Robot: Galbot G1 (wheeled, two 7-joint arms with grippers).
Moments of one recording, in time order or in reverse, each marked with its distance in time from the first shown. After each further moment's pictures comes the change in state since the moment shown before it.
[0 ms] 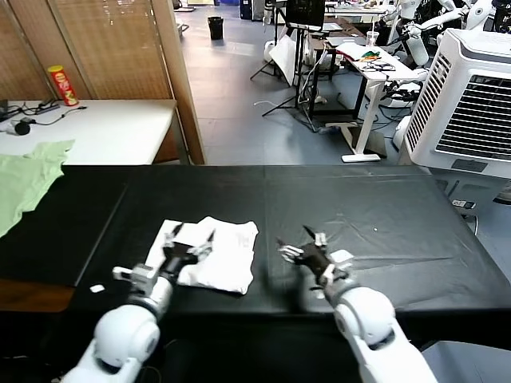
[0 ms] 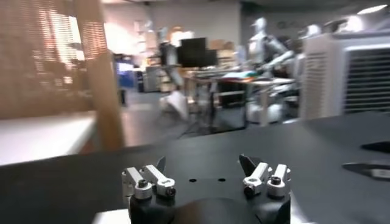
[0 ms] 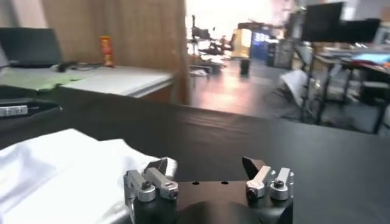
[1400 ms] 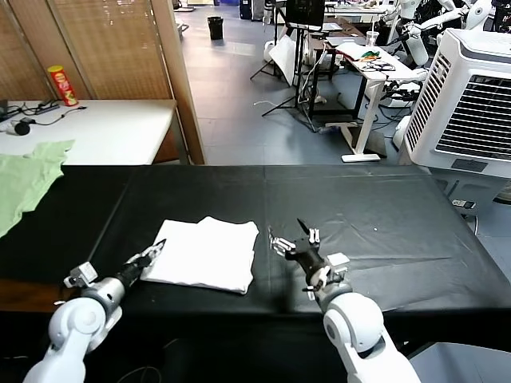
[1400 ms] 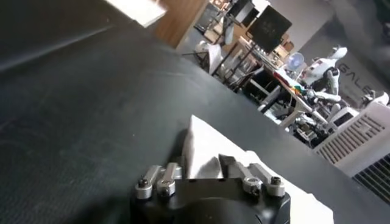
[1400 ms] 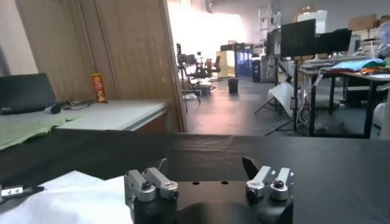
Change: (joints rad) left arm -0.045 0.009 -0.194 0.284 -0.766 0.132 0.031; right arm -0.137 0.040 0.107 0.154 0.090 0.052 0.083
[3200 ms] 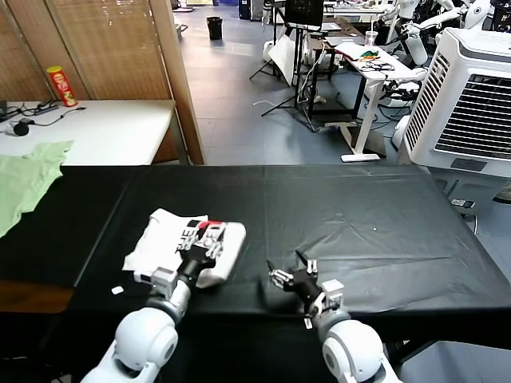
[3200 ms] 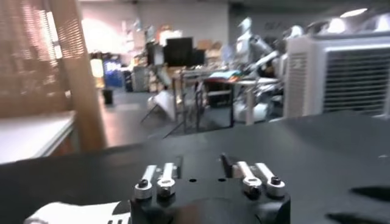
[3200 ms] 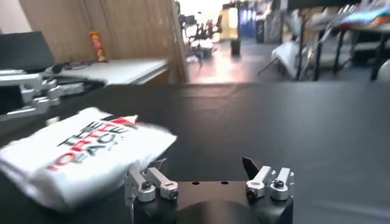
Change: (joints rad) left arm 0.008 -0.057 0.387 -0.322 0.820 -0.161 -0.046; right arm -0.098 -0.005 -0.041 -0.007 0.035 -0.085 0.007
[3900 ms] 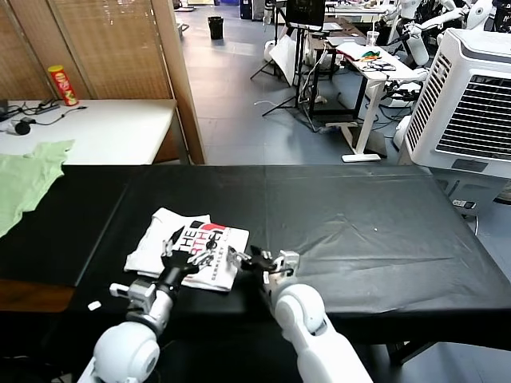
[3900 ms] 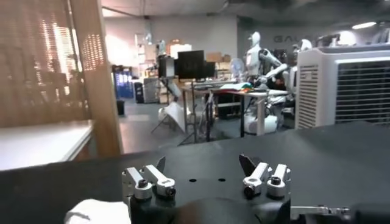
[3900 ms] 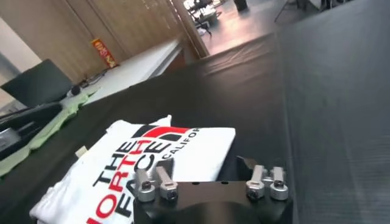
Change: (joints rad) left arm 0.123 0.017 -0.116 -0.035 0.005 -0.081 0.000; right arm 0.270 0.177 -0.127 -0.301 0.313 -0.034 0.171
